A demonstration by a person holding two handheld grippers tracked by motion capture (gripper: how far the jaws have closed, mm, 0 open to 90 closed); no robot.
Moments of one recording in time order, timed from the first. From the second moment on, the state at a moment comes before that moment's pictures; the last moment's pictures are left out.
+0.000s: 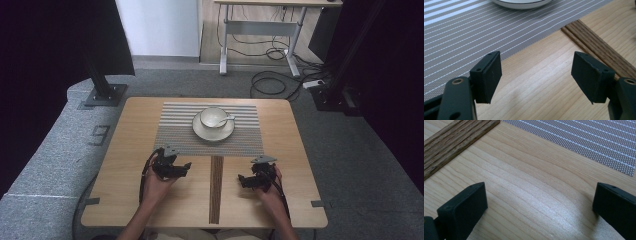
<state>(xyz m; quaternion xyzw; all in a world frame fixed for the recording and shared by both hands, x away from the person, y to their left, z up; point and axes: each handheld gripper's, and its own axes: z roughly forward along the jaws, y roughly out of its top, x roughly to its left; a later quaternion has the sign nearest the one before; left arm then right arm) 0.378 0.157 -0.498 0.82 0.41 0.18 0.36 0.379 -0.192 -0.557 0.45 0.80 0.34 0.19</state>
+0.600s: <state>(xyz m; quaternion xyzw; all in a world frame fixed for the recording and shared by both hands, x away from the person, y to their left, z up) 0.376 0.133 -0.502 0.83 0.40 0.17 0.36 0.379 -0.192 -0.557 0.45 0.80 0.34 0.19</state>
